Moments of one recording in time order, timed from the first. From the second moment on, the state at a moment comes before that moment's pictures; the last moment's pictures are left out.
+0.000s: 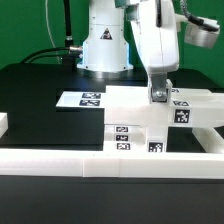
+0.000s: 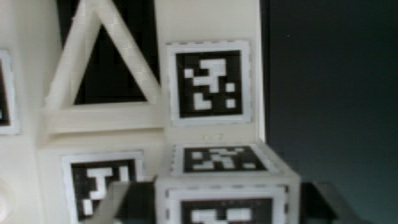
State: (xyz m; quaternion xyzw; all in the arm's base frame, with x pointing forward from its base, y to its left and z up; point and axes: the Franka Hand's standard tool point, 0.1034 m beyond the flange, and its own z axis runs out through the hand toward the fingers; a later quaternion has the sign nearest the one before) arm 0.646 0.038 0.108 -0.68 0.73 0.02 0.09
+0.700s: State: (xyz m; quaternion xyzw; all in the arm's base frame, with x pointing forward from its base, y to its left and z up) arm 0.644 0.043 0.110 -0.83 0.54 0.02 0.08
